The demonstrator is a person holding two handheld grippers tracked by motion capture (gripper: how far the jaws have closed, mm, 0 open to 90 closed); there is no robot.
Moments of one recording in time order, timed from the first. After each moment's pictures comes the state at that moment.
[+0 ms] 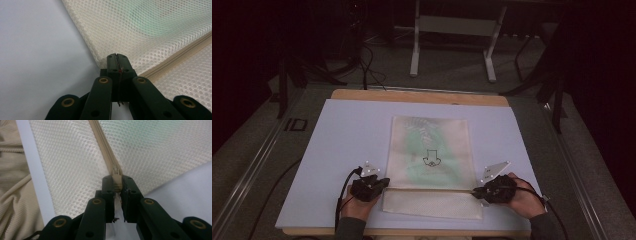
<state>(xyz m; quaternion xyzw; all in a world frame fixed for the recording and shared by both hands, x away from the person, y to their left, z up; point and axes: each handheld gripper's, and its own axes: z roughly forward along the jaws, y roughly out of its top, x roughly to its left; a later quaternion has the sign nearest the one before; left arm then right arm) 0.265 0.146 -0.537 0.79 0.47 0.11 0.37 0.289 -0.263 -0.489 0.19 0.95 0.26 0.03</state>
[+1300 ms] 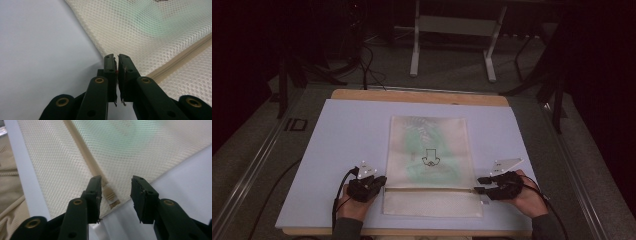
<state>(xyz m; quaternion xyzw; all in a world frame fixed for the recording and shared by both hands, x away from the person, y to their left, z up) 0.260 0.154 -0.531 0.79 0.47 0.15 0.38 0.295 -0.281 -0.483 0.24 0.91 0.33 0.06</state>
